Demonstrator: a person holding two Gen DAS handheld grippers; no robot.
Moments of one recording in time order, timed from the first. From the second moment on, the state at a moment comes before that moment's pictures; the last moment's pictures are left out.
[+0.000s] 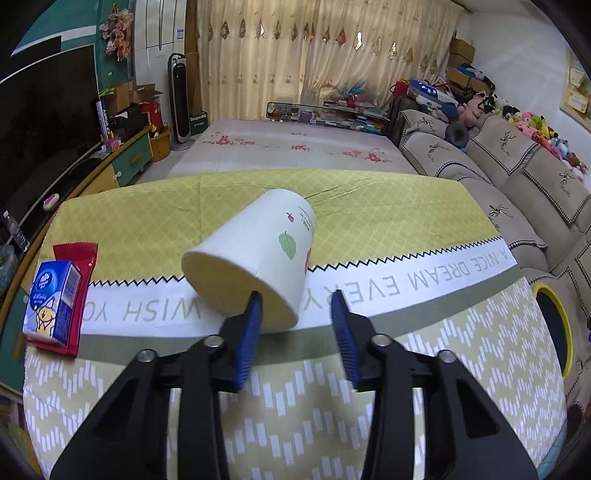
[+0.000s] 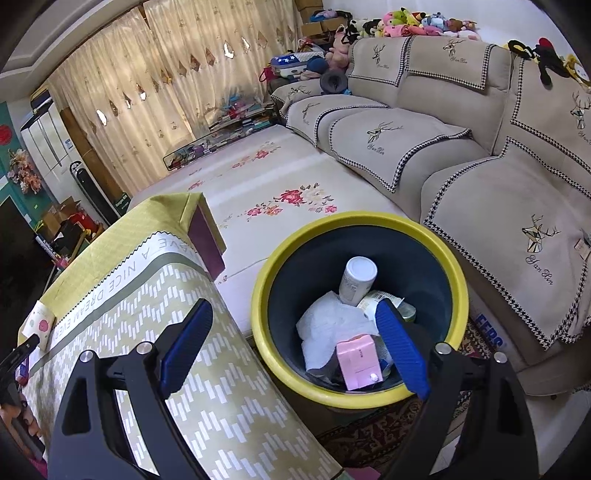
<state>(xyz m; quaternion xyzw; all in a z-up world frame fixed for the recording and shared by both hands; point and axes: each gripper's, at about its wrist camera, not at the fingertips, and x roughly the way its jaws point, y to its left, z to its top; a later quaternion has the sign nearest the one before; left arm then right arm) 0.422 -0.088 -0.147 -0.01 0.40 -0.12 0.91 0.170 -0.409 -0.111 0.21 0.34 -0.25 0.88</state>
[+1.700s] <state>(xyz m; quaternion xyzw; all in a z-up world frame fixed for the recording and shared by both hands) 0.232 -0.563 -0.109 0.18 0.40 -0.48 0.76 0.031 -0.506 -0.087 0.25 0.27 -0.31 0.88</state>
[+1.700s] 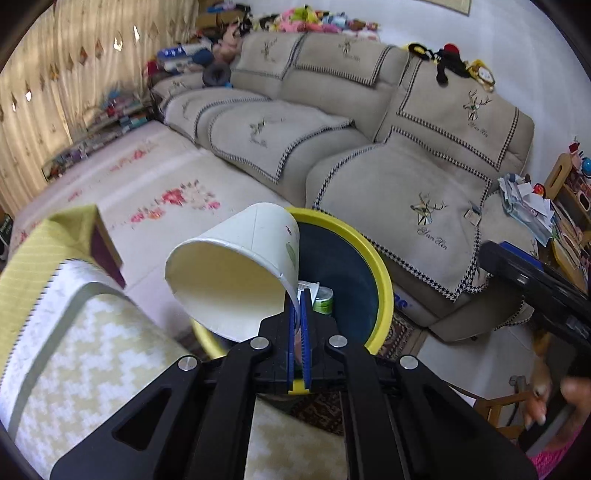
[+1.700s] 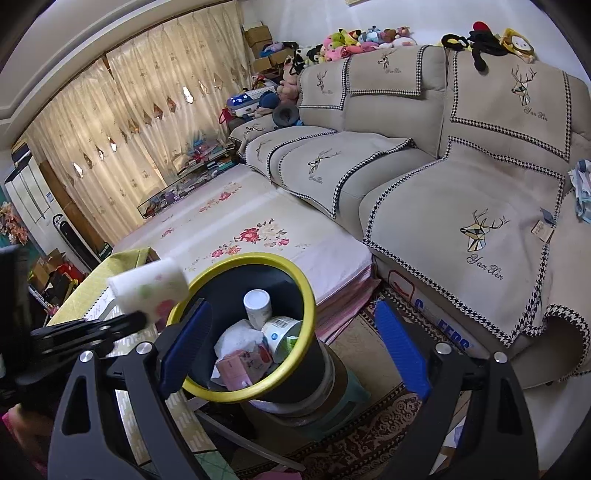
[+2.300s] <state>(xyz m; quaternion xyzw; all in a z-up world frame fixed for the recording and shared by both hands) 0.235 -0.479 -0.086 0.12 0.37 -0.44 0.81 0.043 -0.453 -0.079 0.19 0.30 -0.26 0.90</state>
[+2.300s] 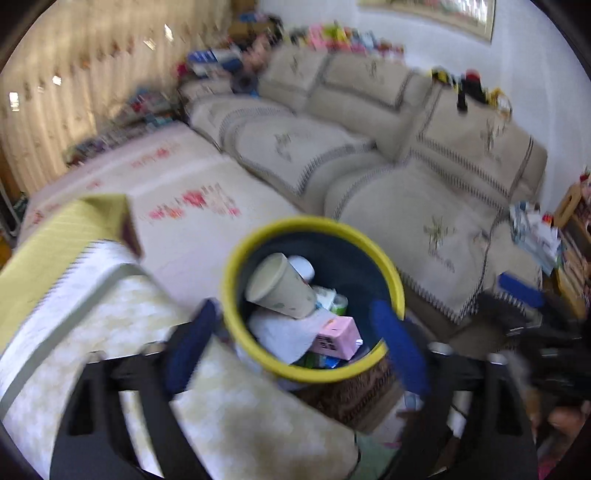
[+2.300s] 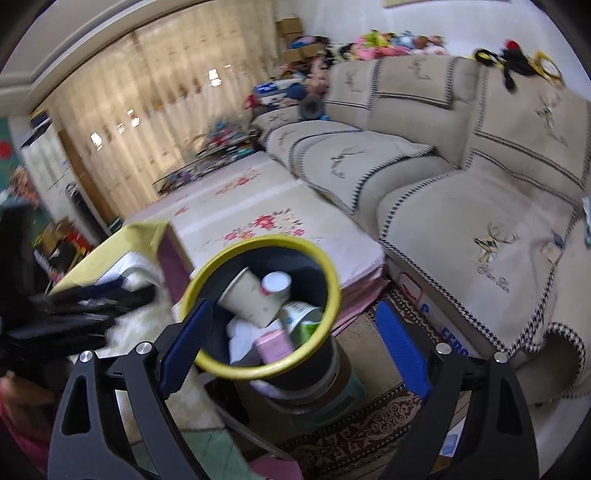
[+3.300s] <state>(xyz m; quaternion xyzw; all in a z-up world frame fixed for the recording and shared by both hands) 0.051 -0.100 -0.036 -0.03 0.24 -0.14 0.96 -0.003 -0.269 -0.028 0.04 0.25 -0.14 0.96</state>
